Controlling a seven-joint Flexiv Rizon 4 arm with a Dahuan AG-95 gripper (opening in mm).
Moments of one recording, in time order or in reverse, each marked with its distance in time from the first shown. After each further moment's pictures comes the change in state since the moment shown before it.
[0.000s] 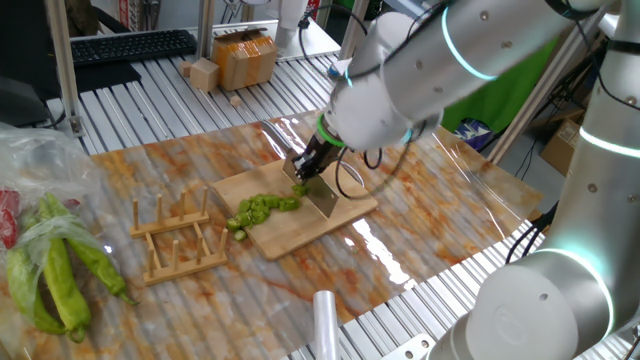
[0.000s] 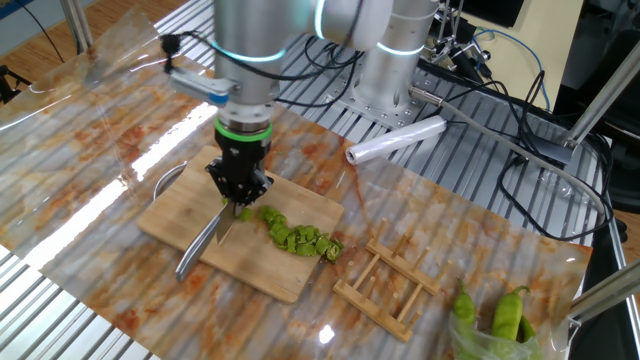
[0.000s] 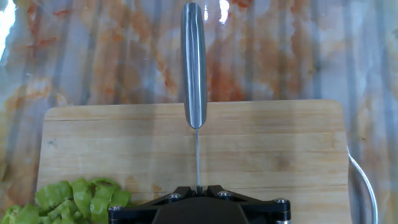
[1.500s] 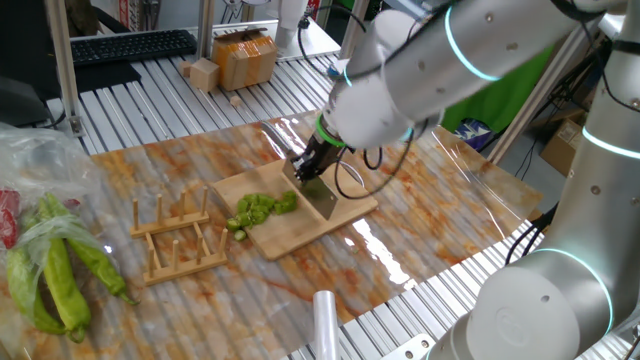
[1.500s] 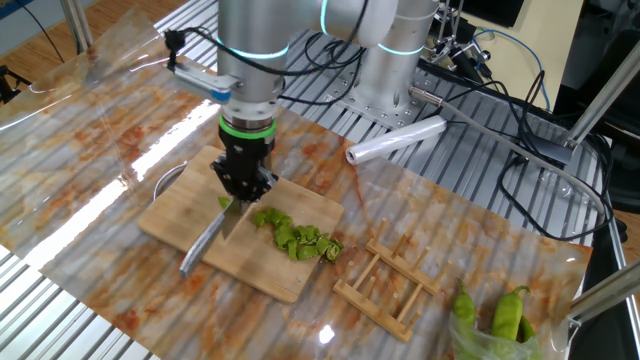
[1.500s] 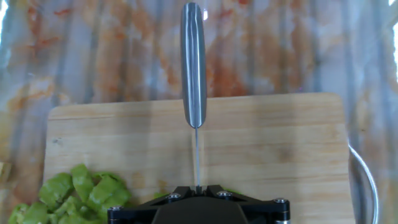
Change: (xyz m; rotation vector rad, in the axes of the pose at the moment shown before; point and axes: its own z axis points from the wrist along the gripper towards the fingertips) arm -0.001 0.017 -0.009 -0.074 0.041 0.032
